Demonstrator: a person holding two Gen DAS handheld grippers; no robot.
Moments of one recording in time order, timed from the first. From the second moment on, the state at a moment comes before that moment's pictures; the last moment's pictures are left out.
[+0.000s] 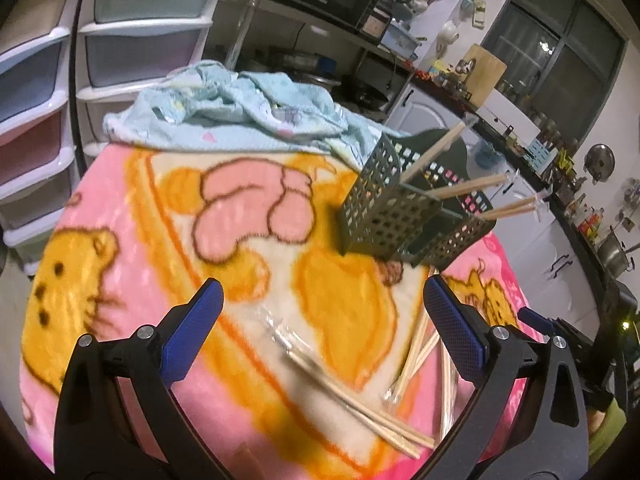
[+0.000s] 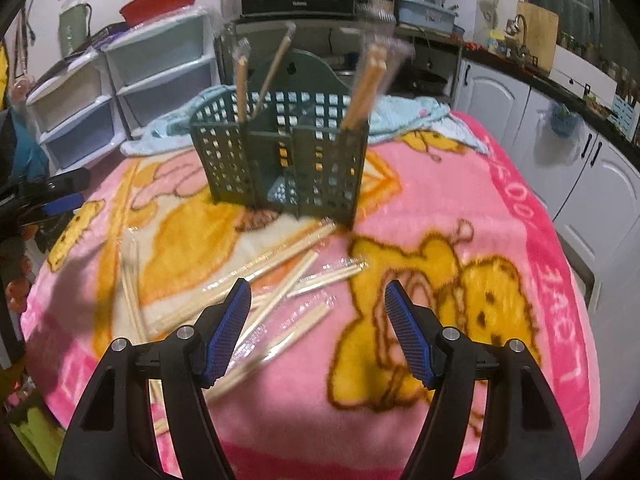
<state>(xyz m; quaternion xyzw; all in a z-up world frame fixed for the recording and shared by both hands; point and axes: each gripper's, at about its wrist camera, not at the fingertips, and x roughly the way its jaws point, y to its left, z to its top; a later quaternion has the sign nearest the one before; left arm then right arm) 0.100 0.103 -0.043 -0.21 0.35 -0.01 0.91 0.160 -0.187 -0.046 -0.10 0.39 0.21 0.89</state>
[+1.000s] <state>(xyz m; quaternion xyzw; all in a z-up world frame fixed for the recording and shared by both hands) 0.107 0.105 -0.108 -0.29 0.44 -0.02 0.85 0.214 -0.195 -0.110 -0.02 0.48 0.21 0.85</state>
